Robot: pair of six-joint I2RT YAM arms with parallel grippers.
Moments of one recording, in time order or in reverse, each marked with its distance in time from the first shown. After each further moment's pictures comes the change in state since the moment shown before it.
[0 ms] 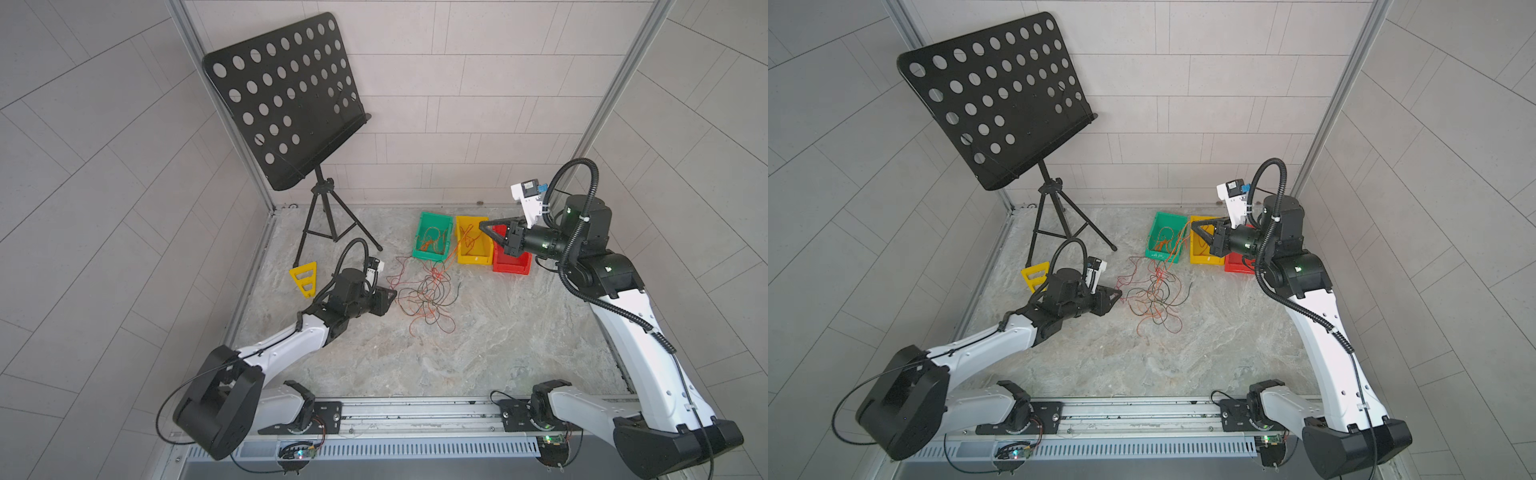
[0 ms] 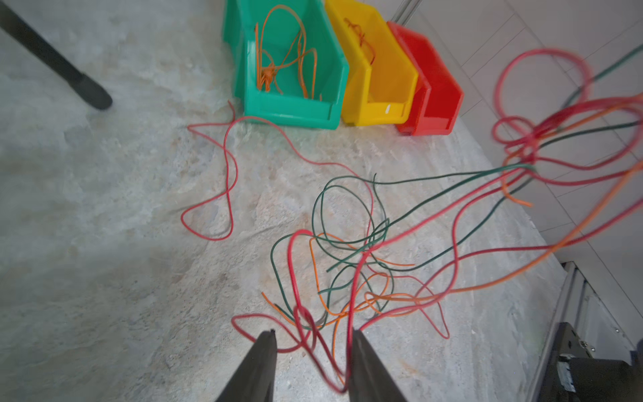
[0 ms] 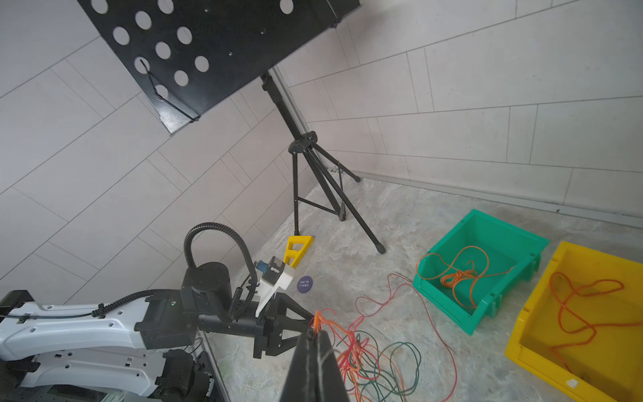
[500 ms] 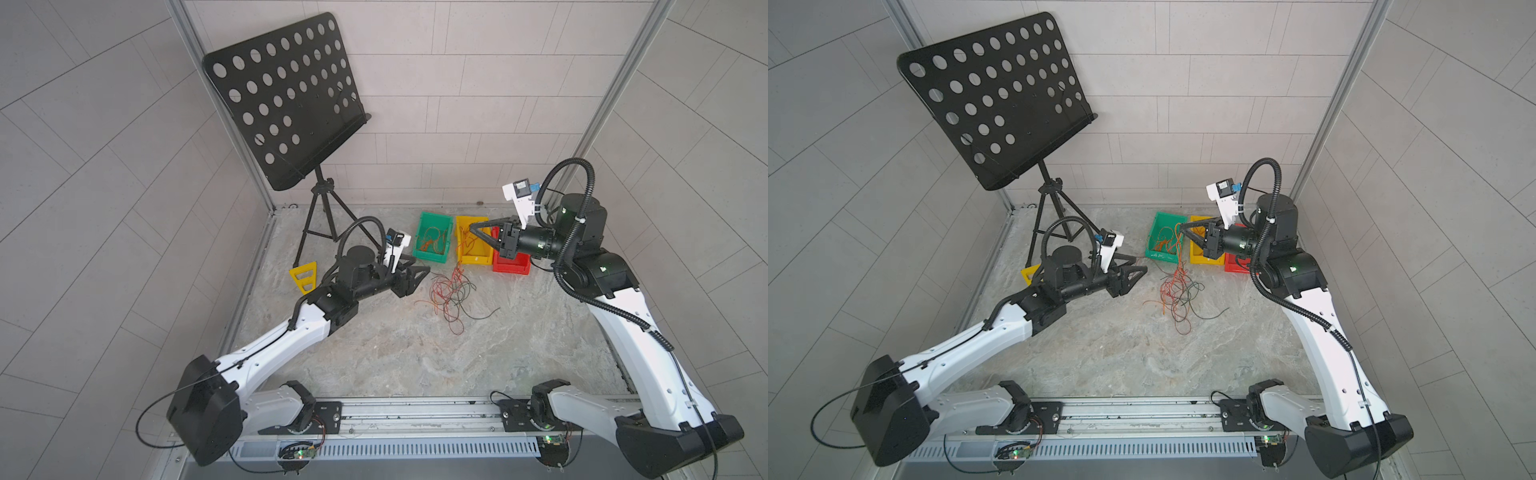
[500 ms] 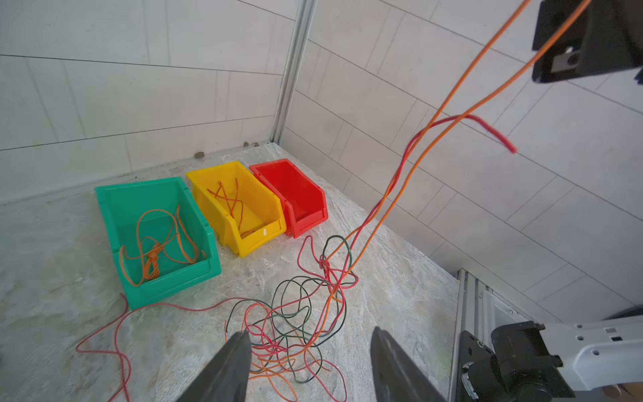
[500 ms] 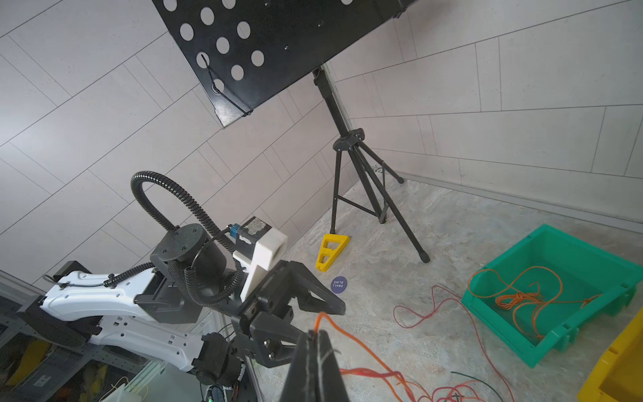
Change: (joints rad) left arm -0.150 0.055 0.320 0.029 0.064 0.113; right arm 0.061 0.010 -0.001 0.055 -0.082 0.040
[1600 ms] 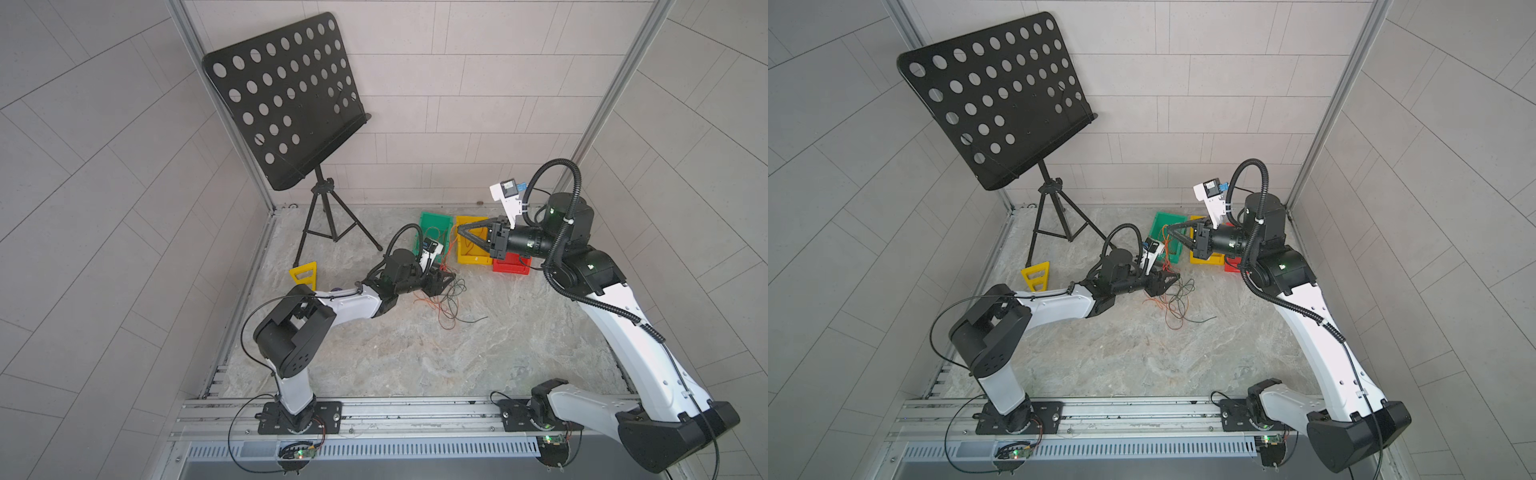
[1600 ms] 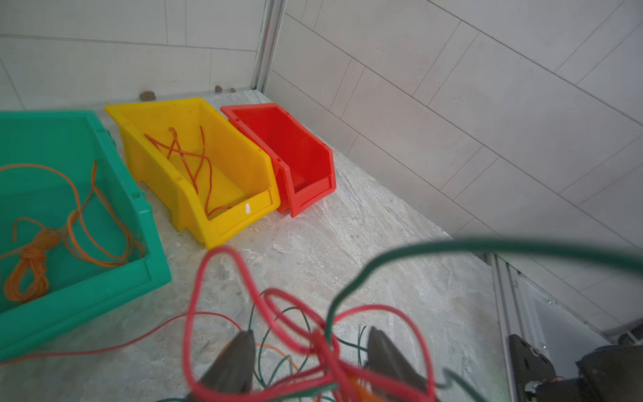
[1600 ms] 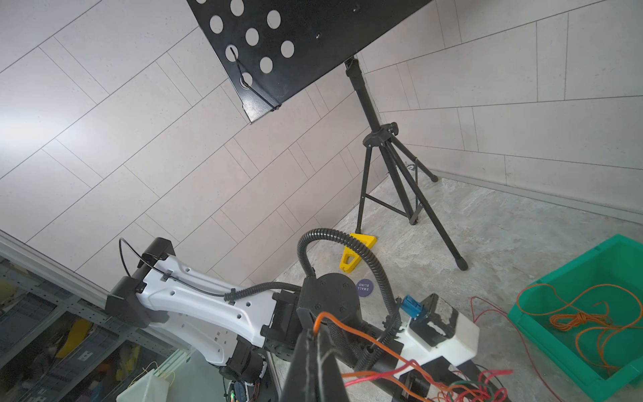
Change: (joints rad) left arm -0.064 0.514 0.068 0.379 0.018 -0.033; right arm 0.076 0.026 -0.010 0.082 -0.015 0.068
